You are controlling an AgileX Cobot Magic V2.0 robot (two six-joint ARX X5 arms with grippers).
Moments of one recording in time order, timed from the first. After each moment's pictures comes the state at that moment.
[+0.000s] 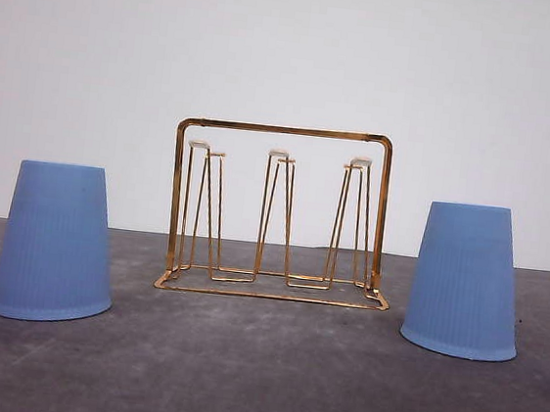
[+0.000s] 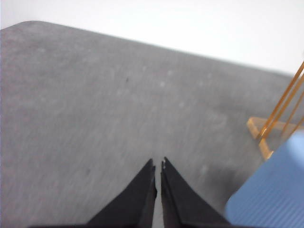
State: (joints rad) left_arx 0.03 0.04 0.14 -0.22 0.01 -0.23; right_arx 0.01 0.06 0.13 -0.19 -0.03 0.16
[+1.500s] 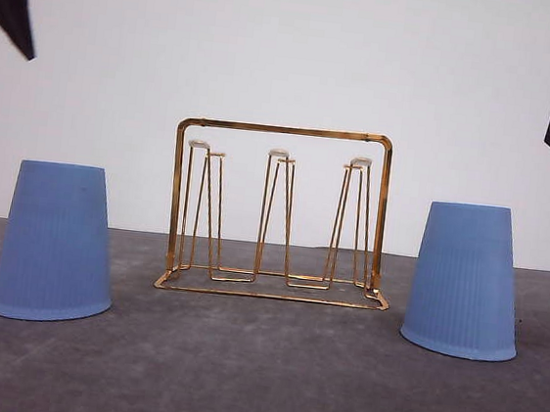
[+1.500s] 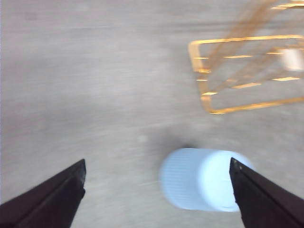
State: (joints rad) left_arx -0.07 1.21 1.17 -0.82 0.23 0.01; right_arx 0.03 1.14 0.99 -0.78 -0.29 -0.02
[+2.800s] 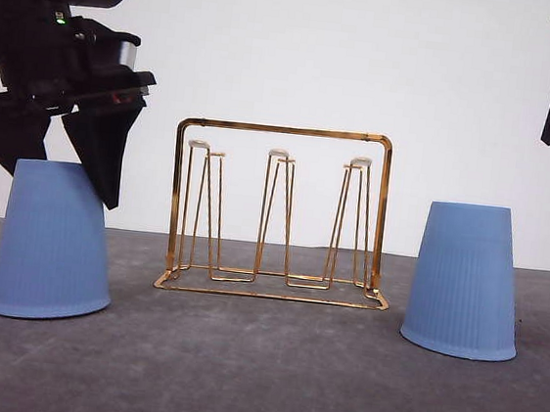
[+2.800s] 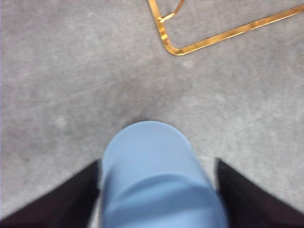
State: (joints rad) left_arx -0.37 1.56 1.18 -0.78 0.08 -0.05; right_arx 0.03 1.14 0.99 -0.77 -0.29 -0.02
